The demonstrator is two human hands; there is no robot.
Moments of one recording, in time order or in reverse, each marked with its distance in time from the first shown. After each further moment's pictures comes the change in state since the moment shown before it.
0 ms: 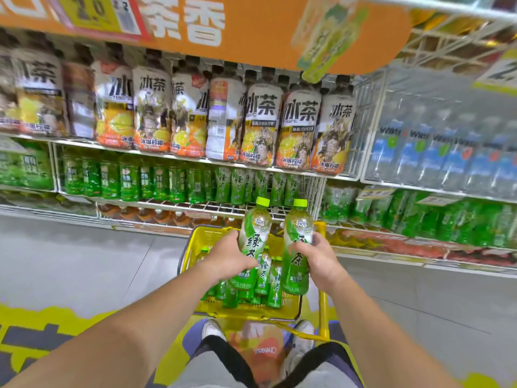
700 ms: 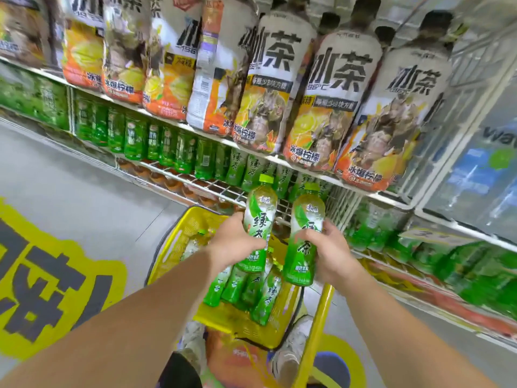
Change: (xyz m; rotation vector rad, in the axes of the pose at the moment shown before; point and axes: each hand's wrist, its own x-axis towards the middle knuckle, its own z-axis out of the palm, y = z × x) left_hand 0.127 0.016 0.065 -0.196 0.299 -0.160; right_hand 0.136 -0.032 -0.037 0.007 -0.266 0.127
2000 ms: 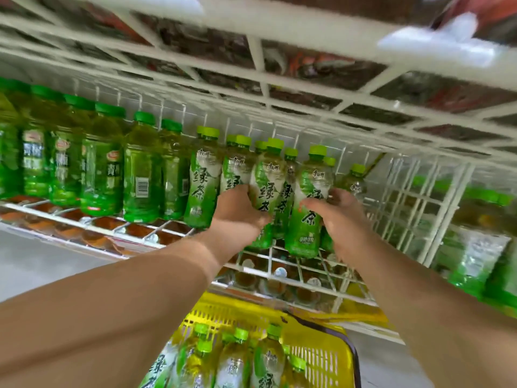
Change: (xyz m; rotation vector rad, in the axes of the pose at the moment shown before) left_hand 0.292 -0.012 0.043 0.241 0.165 0.351; right_hand 0.274 0.015 -0.007 -0.300 0.381 -0.356
